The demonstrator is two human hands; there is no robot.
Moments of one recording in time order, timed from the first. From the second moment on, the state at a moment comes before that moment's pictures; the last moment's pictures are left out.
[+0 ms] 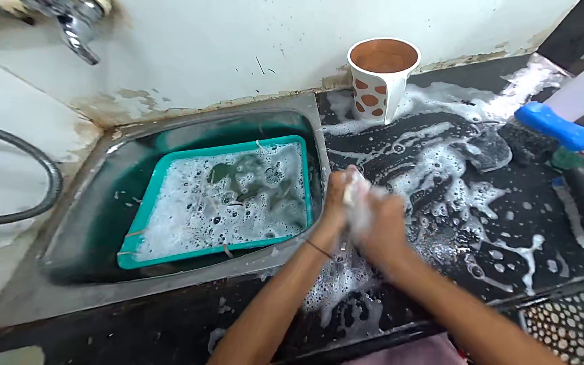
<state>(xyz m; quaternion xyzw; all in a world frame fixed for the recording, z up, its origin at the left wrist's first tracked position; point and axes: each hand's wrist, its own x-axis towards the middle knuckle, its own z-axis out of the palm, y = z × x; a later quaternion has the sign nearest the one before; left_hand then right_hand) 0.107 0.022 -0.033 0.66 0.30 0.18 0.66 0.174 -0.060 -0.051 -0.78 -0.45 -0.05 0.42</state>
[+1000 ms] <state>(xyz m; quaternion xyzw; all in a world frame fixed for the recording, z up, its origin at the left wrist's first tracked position) 0.020 0.058 -0.059 0.67 0.21 0.14 0.70 0.338 -0.084 -0.063 -0.73 -0.45 0.26 0.46</state>
